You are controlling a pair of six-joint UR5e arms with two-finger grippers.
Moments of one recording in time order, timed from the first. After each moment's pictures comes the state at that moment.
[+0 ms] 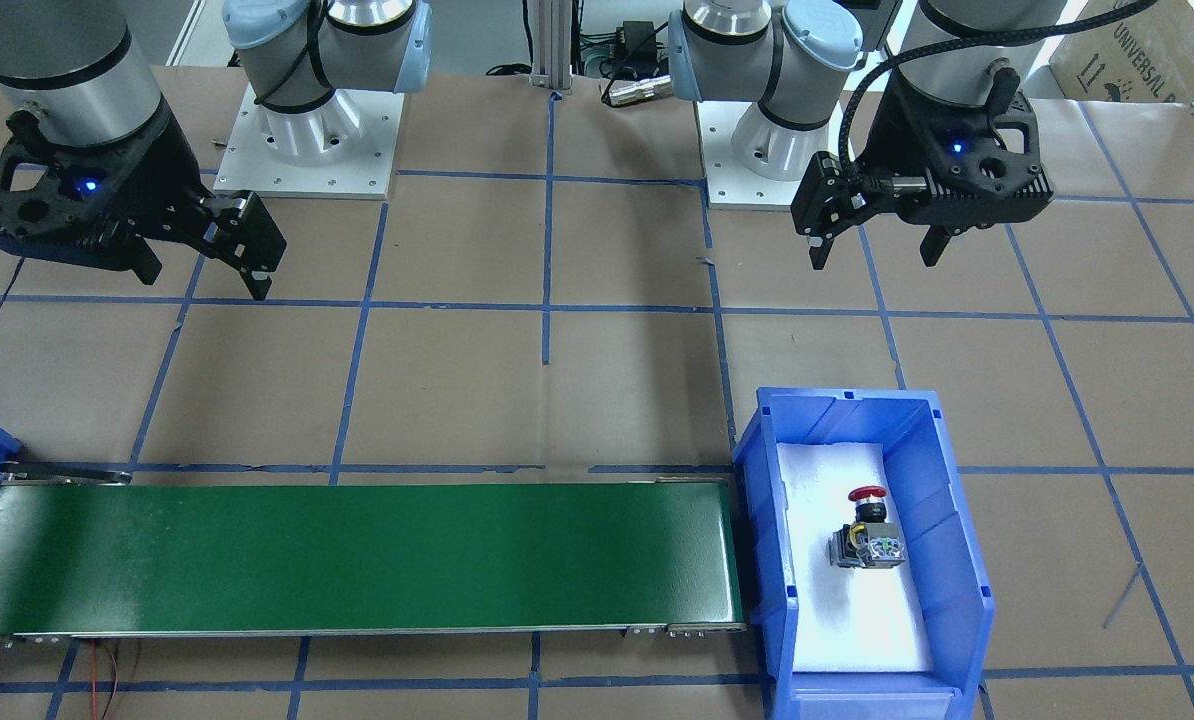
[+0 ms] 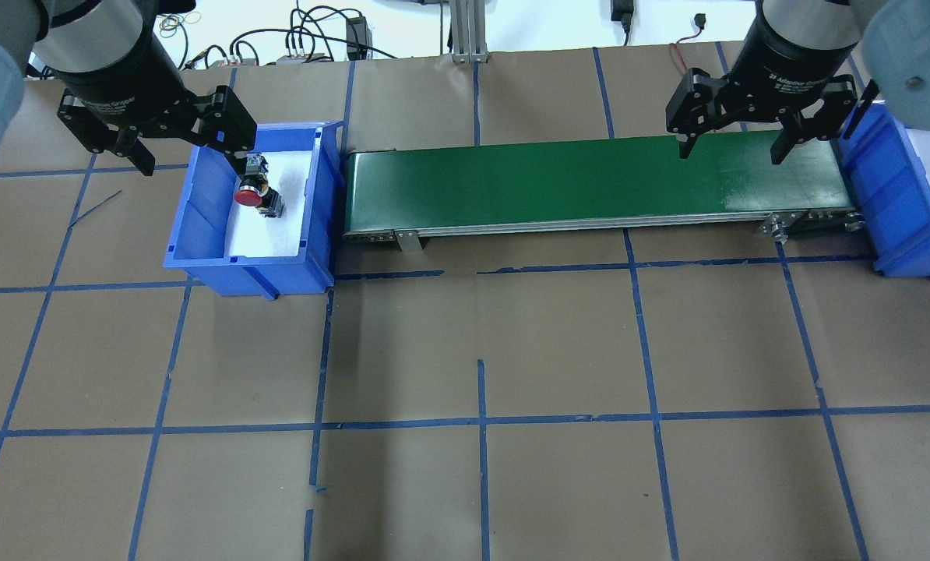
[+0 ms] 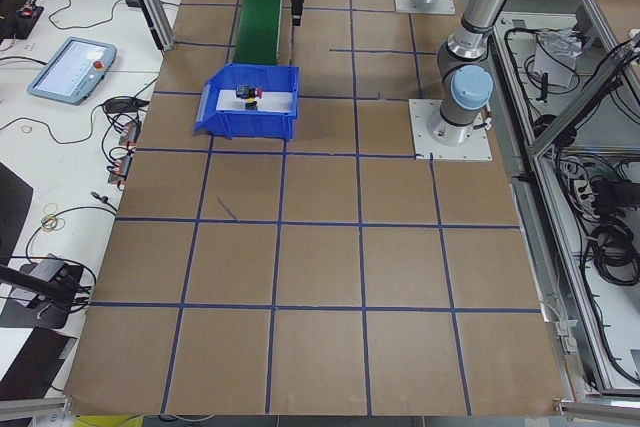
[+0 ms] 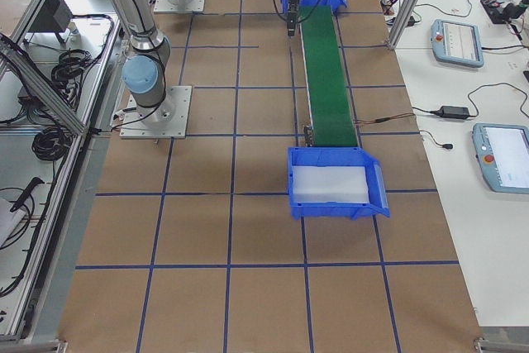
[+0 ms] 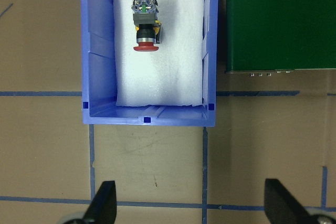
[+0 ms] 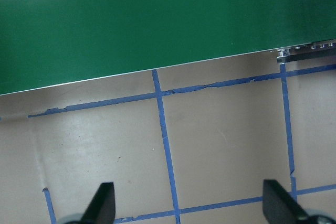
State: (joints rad) left arm -1.55 -1.57 -1.52 -1.56 1.64 0.02; right arm 1.52 -1.54 1.56 -1.63 -1.59 0.09
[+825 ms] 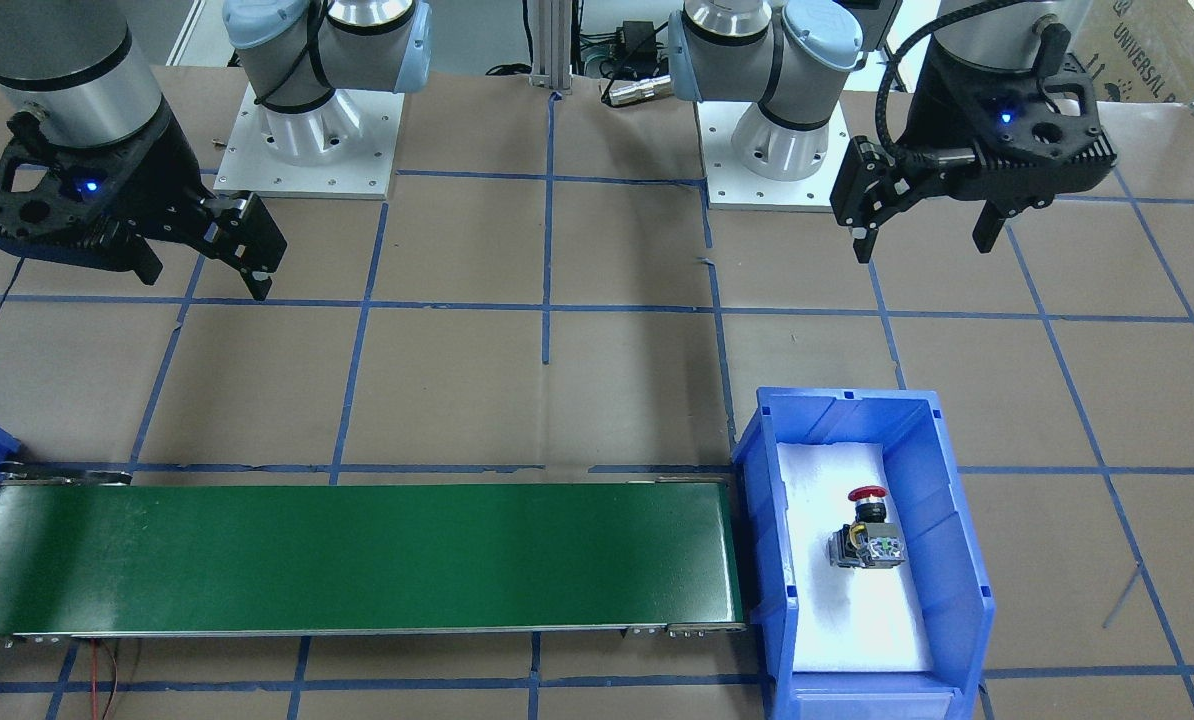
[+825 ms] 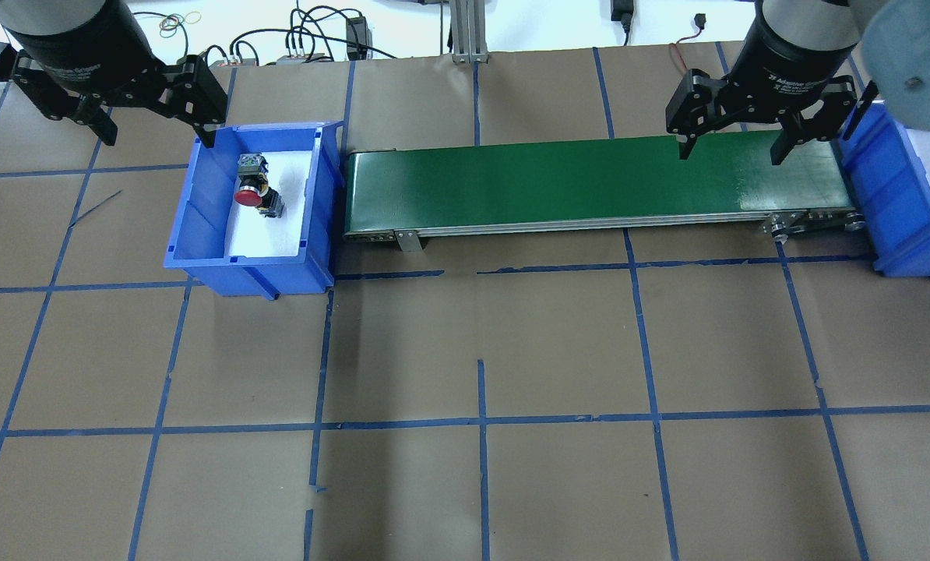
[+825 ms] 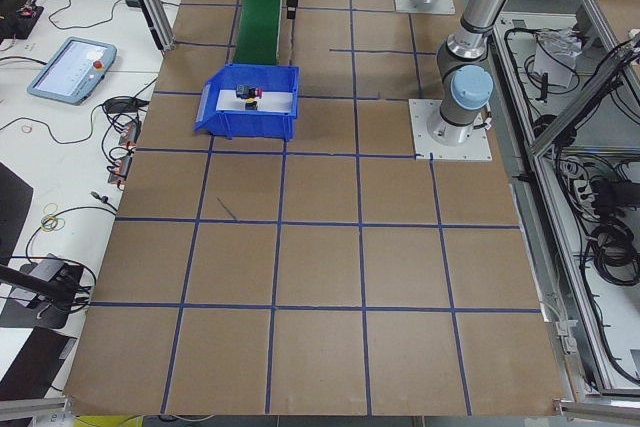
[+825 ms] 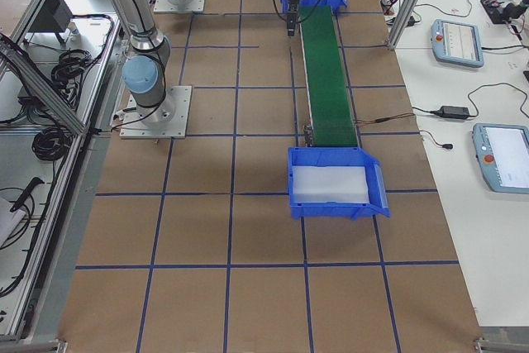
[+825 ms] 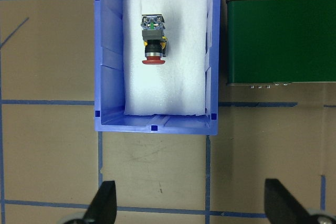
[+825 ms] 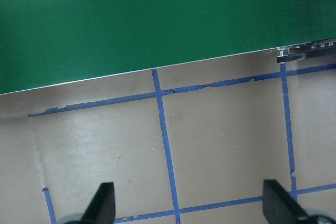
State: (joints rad) left arm -1.54 -1.58 -1.46 -1.56 1.75 0.03; right arm 1.52 -1.54 1.56 -1.63 -1.59 0.09
